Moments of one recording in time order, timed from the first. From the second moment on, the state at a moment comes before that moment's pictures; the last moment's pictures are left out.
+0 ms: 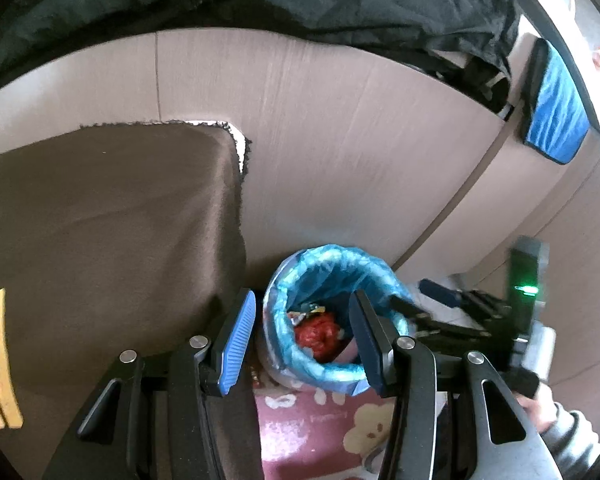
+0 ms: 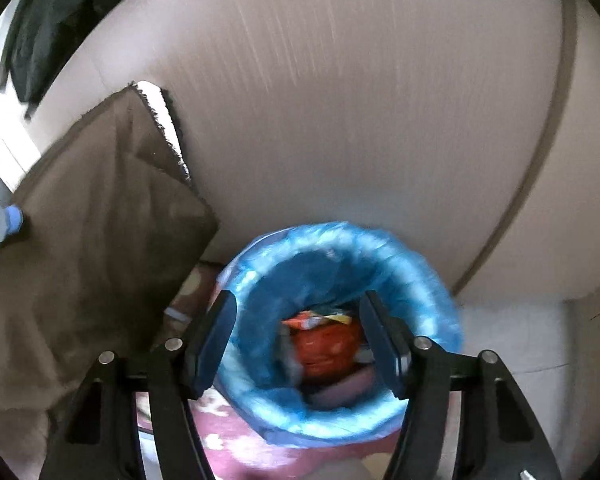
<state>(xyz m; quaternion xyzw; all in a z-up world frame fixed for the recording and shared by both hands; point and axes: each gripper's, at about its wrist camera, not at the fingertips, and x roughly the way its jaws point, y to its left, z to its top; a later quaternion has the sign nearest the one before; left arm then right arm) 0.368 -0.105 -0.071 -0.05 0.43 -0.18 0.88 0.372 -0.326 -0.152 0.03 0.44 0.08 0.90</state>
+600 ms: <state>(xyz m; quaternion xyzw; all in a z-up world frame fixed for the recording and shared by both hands) 0.104 -0.072 -0.017 0.02 0.38 -0.09 0.92 0.087 -0.252 -0.022 0.00 0.39 0.06 0.92</state>
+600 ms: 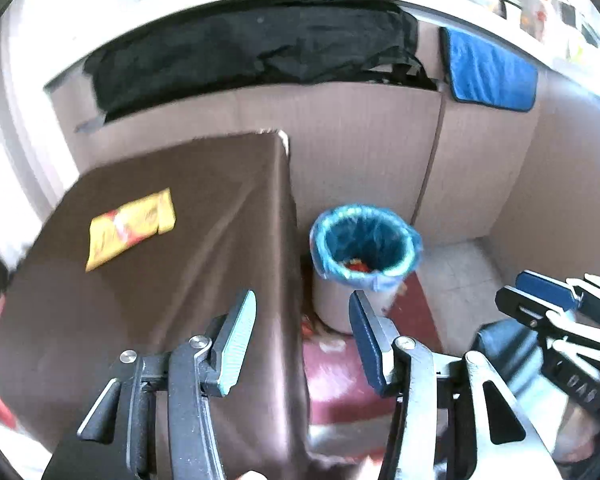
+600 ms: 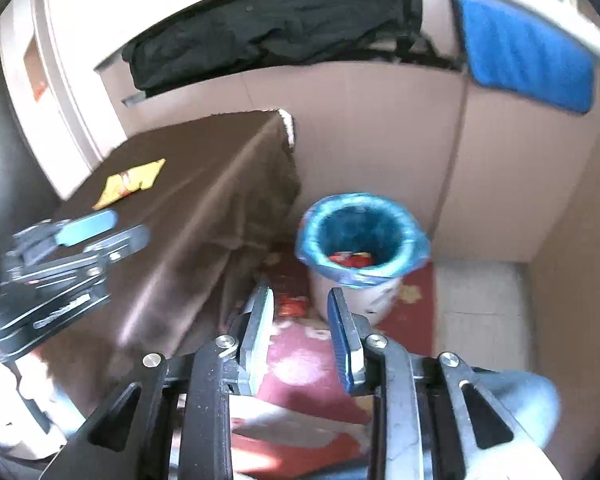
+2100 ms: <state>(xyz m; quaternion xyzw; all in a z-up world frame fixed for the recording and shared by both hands) 0.059 -0.070 -0.004 0.02 0.37 -0.09 0.93 0.037 -0.236 -0.014 0.02 0.39 0.06 0.92</state>
